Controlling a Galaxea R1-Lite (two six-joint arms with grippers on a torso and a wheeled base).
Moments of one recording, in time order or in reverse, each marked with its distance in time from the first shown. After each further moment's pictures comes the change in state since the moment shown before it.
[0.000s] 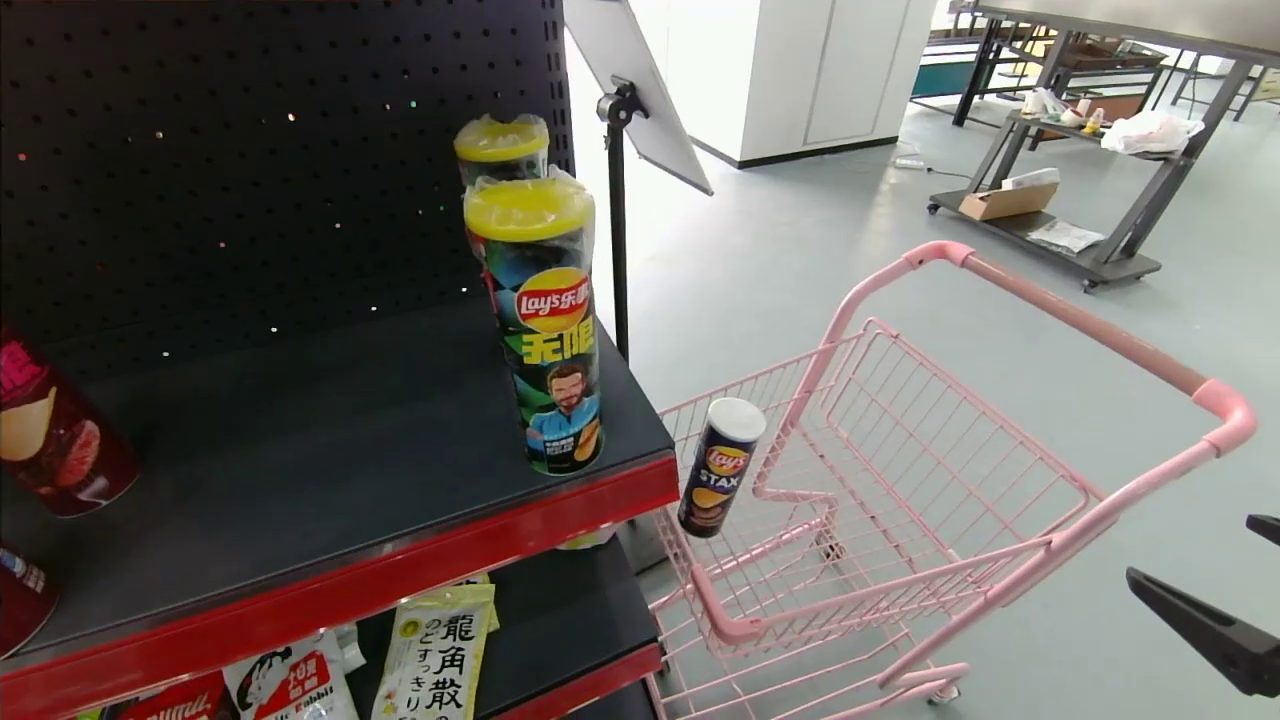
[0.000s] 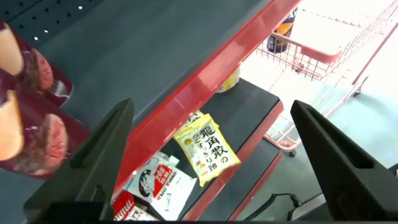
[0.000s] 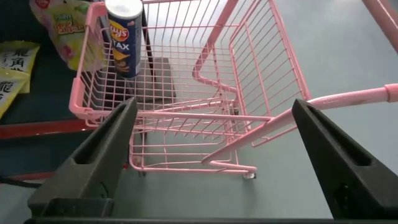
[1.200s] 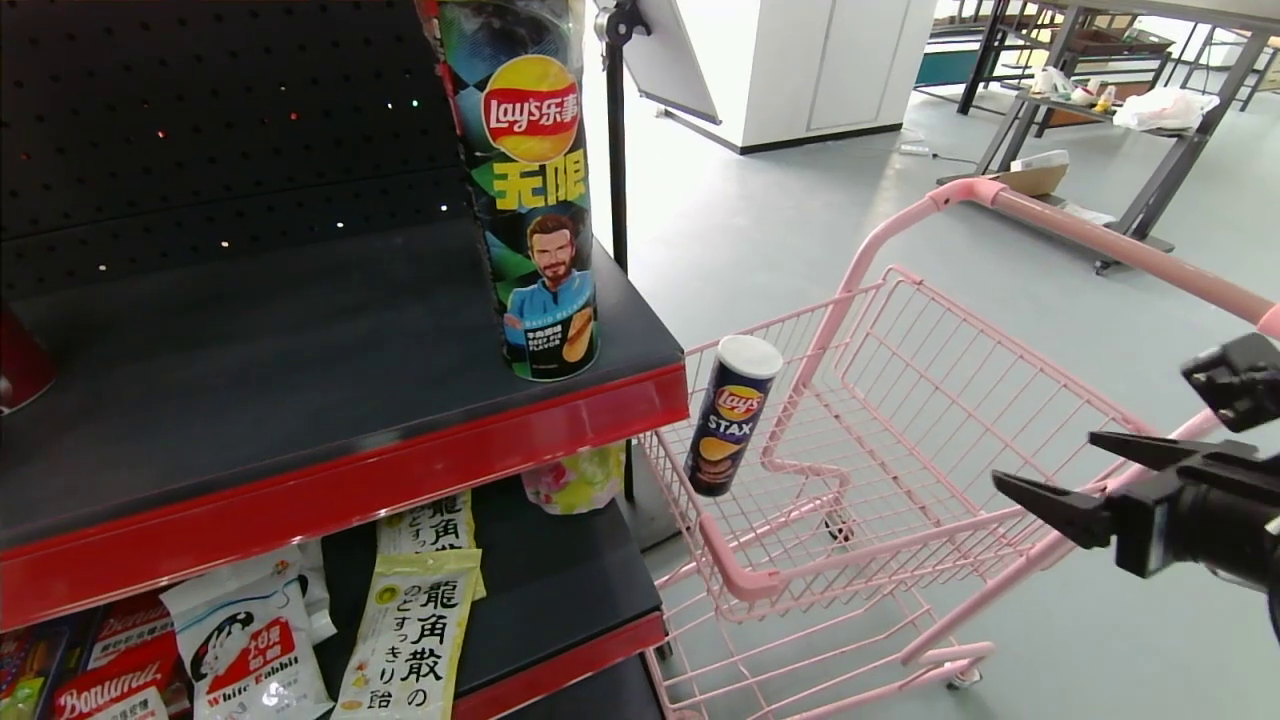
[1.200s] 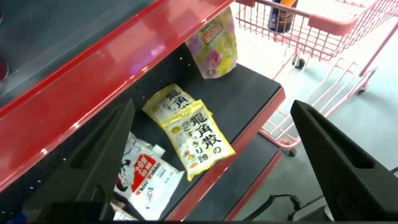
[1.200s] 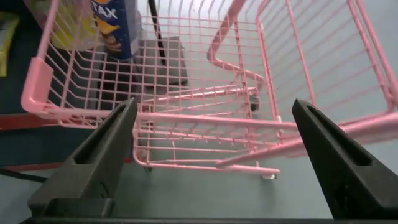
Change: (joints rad) left arm 0.000 -0.025 0.000 -0.001 -0.004 -0.051; right arm 0.050 0.447 -0.149 -0.223 0.083 0.040
